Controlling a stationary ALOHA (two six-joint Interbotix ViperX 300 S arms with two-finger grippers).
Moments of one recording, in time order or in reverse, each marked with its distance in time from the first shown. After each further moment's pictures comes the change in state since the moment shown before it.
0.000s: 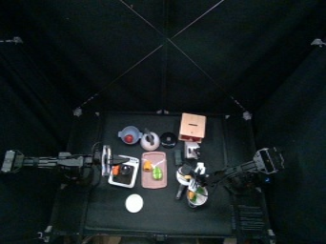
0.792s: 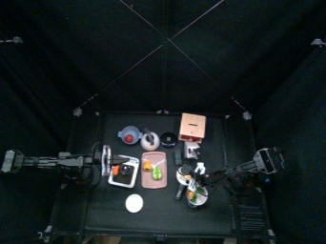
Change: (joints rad) left arm -0.002 0.000 0.002 0.000 0.000 0.000; right arm 0.000 -0.002 -0.015 -0.005 0.006 -0.006
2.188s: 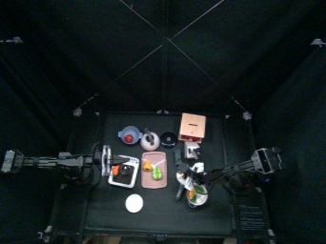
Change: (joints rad) left arm 0.002 0.002 0.000 0.000 0.000 0.000; right arm -0.051 0.038 -0.014 -0.023 -0.106 0.005
